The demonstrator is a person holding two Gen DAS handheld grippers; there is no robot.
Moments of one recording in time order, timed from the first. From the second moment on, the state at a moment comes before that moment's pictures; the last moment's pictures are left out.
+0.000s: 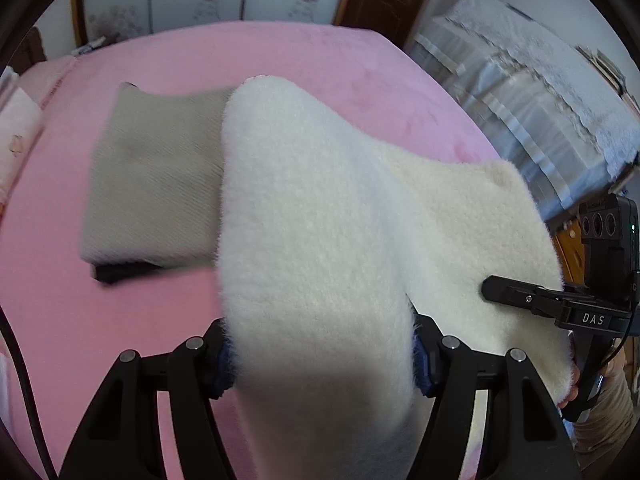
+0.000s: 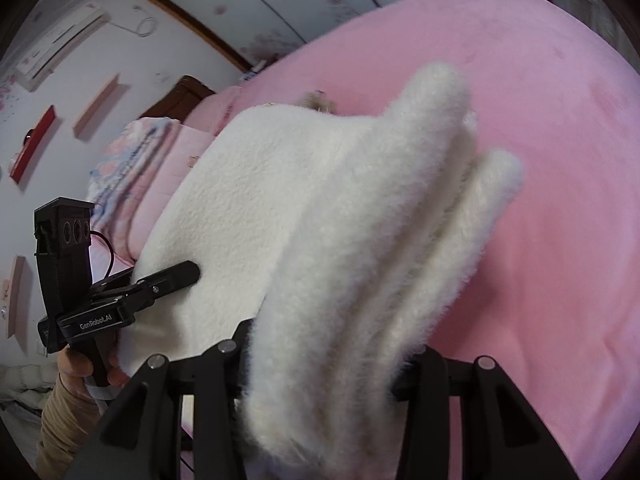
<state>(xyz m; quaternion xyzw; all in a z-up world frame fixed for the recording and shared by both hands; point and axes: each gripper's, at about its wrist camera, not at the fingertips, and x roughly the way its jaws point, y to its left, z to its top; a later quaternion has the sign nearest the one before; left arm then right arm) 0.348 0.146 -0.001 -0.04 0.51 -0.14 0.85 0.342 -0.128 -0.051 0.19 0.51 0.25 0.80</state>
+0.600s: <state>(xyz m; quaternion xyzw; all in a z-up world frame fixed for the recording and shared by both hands) 0.586 0.381 -0.052 -0.03 0.49 -0.05 0.87 0.574 0.061 -0.132 0.20 0.47 0.28 0.81</state>
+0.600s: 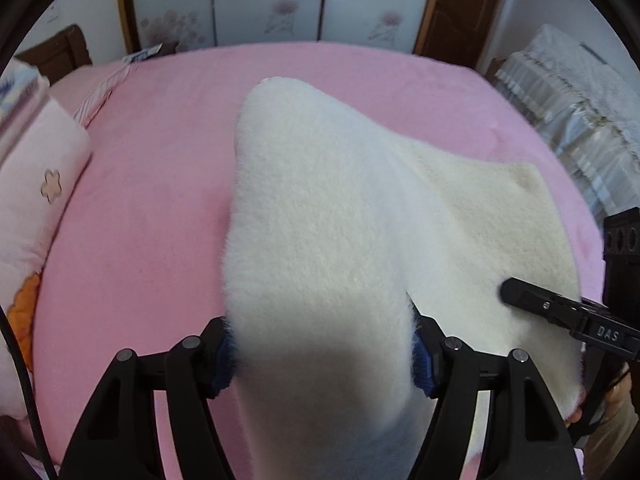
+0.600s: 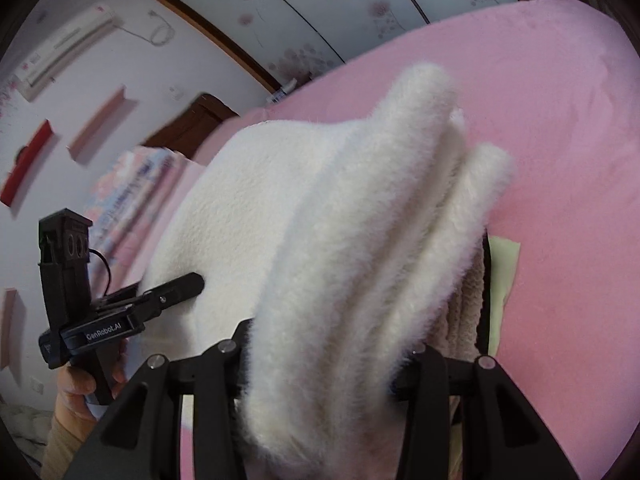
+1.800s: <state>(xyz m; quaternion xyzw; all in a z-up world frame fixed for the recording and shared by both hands) 0.240 0.261 0.176 -0.10 0.42 0.04 0.90 0.233 -0.025 0.135 0.07 0.43 0.23 0.87</state>
